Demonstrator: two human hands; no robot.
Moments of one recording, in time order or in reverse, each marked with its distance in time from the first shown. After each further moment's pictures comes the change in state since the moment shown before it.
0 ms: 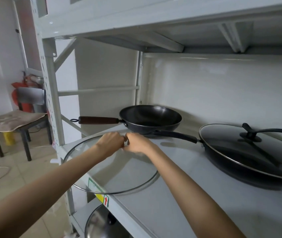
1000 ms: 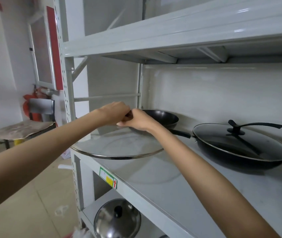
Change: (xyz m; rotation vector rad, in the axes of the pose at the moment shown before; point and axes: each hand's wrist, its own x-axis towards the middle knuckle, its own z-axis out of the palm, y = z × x) left_hand -0.057 -0.027 -0.134 -0.139 0.097 0.030; right_hand -0.080 -0.061 -0.078 0.369 0.162 -0.170
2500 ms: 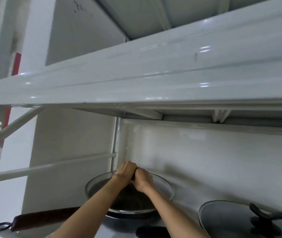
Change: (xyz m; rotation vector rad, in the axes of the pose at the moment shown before) left_hand 0.312 0.011 0.114 -0.396 0.099 -0.091; right_hand 0.211 0.195 -0.052 -0.441 0.303 0.404
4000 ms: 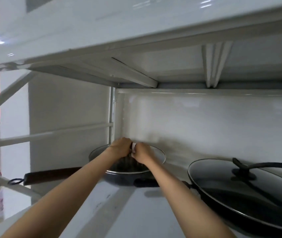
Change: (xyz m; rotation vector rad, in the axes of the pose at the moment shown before) left_hand -0.044 -0.002 0.005 0.068 -0.074 0.036; right_hand -0.040 0.016 0.002 -0.020 -0.021 -0.034
